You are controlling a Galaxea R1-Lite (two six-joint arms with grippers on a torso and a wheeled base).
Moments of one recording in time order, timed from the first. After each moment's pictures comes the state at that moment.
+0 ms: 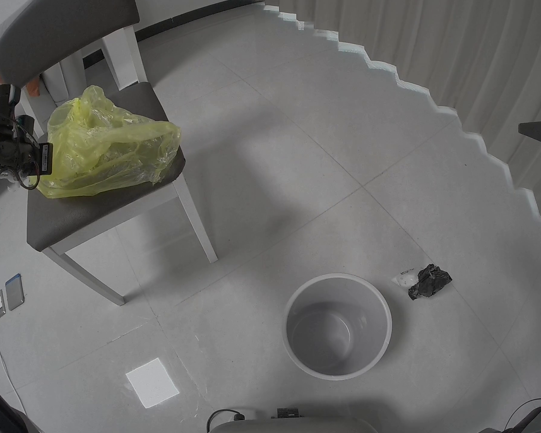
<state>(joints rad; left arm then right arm) 0.22 1.71 -1.54 0.28 0.00 0.13 0.11 1.22 -1.35 0.40 -0.02 0.06</state>
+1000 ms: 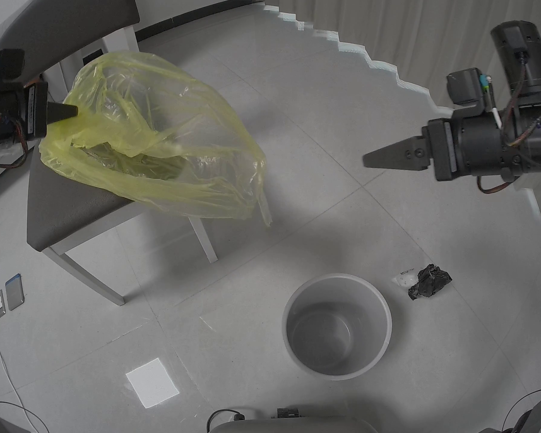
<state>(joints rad) -0.22 1.32 -1.52 0.47 -0.09 -0.03 0.59 1.62 -1.54 0.38 0.07 0.12</state>
